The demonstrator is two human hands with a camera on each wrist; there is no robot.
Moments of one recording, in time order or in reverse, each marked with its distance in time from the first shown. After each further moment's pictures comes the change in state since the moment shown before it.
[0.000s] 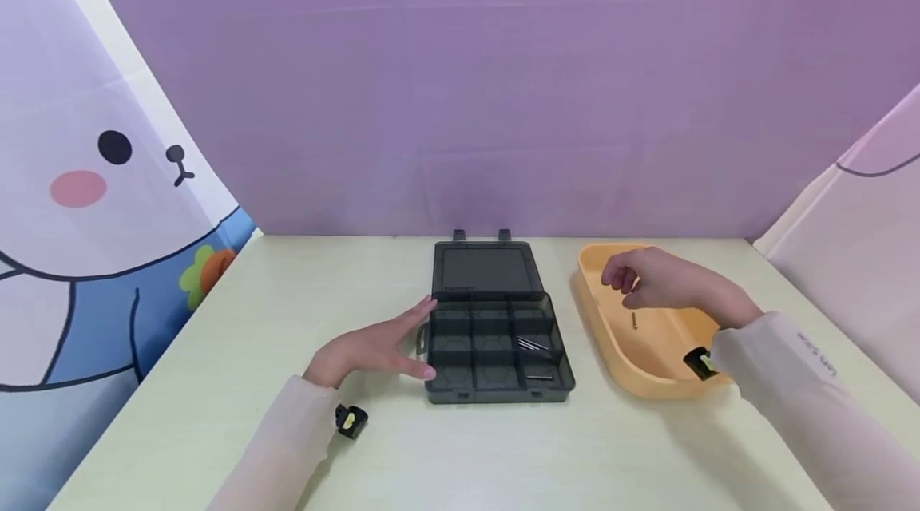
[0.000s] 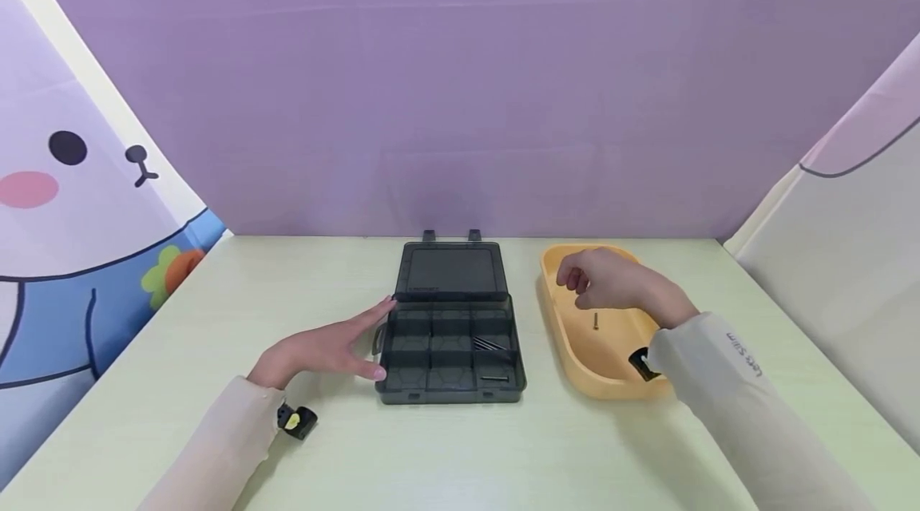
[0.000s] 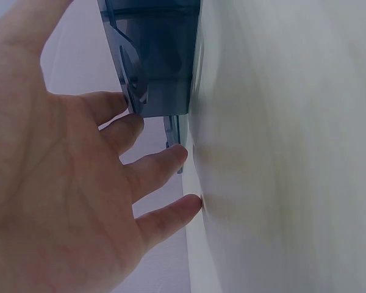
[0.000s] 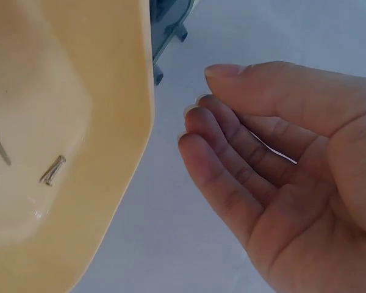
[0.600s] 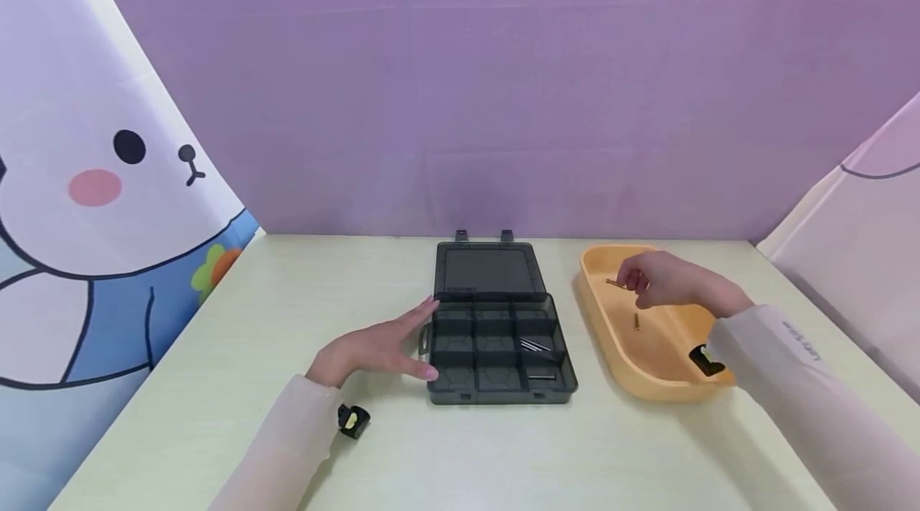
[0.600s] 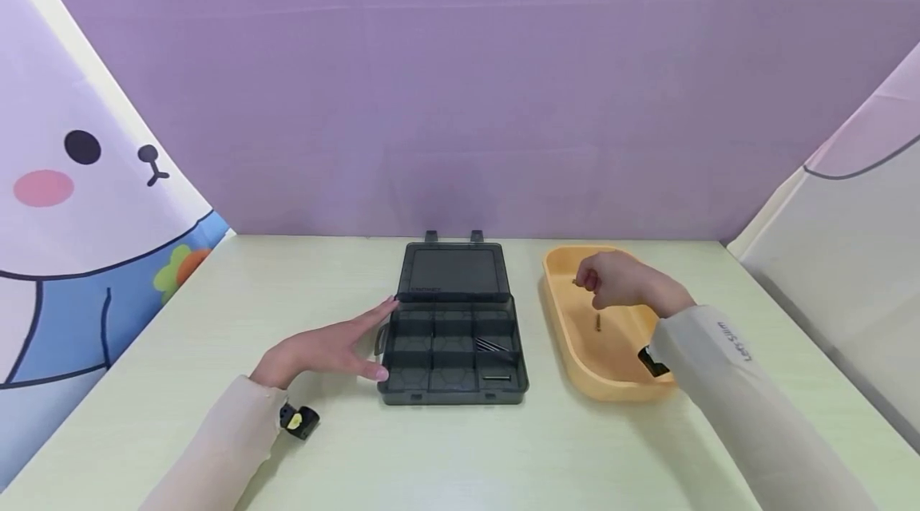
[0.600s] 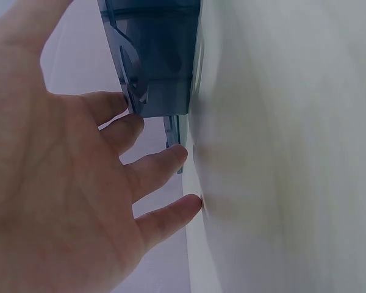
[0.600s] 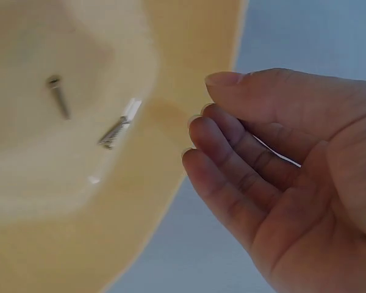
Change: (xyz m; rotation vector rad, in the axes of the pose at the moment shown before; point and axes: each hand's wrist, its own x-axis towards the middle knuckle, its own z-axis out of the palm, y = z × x) left_hand -0.003 0.003 0.000 -0.029 -0.002 -0.009; right_hand 0.011 0.040 0.007 0.024 -0.020 0.046
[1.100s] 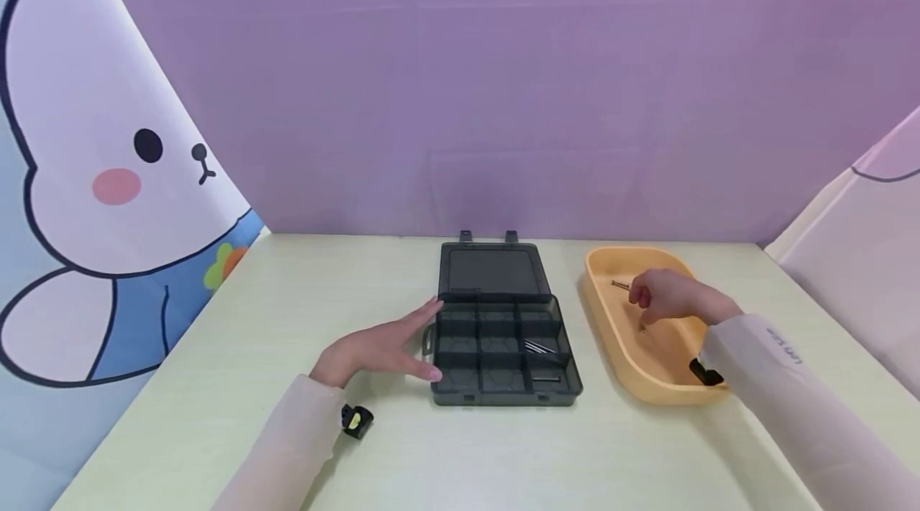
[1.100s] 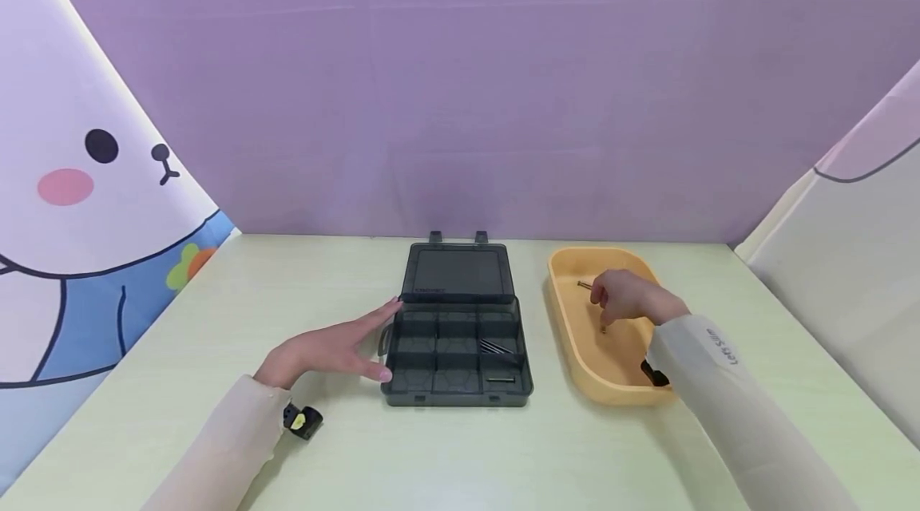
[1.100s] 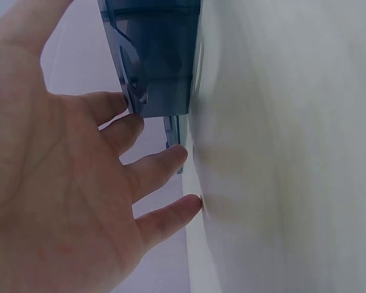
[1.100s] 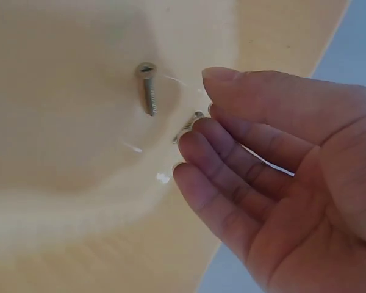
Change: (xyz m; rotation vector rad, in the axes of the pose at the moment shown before) left_hand 0.002 0.001 0.002 -0.001 0.000 -0.010; right_hand 0.005 0.031 0.022 -0.058 -0.051 0.103
